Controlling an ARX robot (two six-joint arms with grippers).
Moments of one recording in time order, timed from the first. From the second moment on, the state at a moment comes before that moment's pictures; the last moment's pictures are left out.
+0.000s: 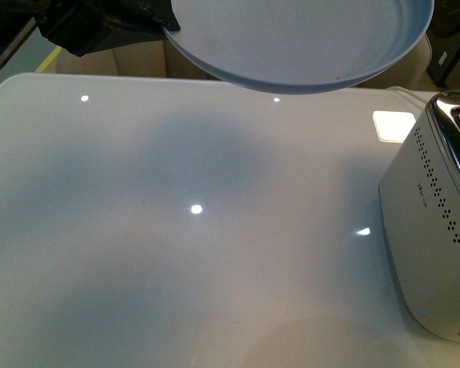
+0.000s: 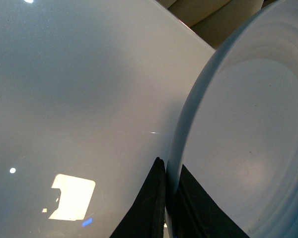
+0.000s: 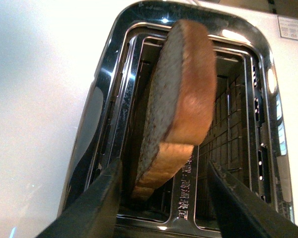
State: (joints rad) left arm -0.45 1.59 1.02 -0.14 0.11 -0.84; right arm 0.04 1.16 0.27 0.34 0.10 -0.11
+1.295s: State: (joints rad) left arm -0.45 1.59 1.02 -0.14 0.11 -0.84; right arm 0.00 0.48 0.02 0.47 0.00 -0.01
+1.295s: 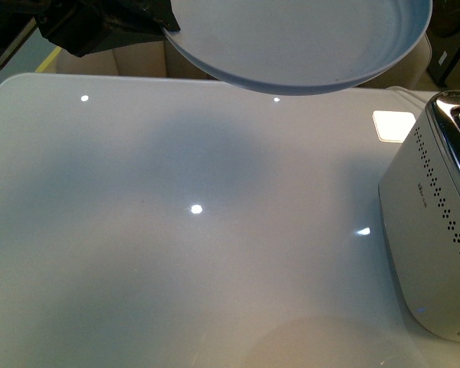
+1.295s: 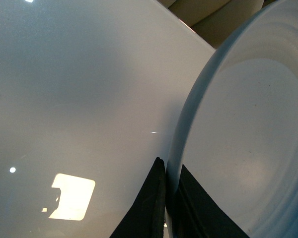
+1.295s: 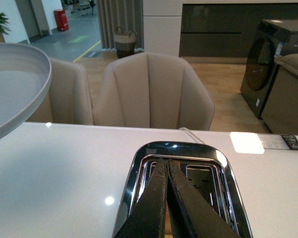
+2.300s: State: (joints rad) left arm -0.45 1.59 1.02 -0.14 0.11 -0.84; right arm 0.00 0.01 0.02 0.01 0.00 -0.01
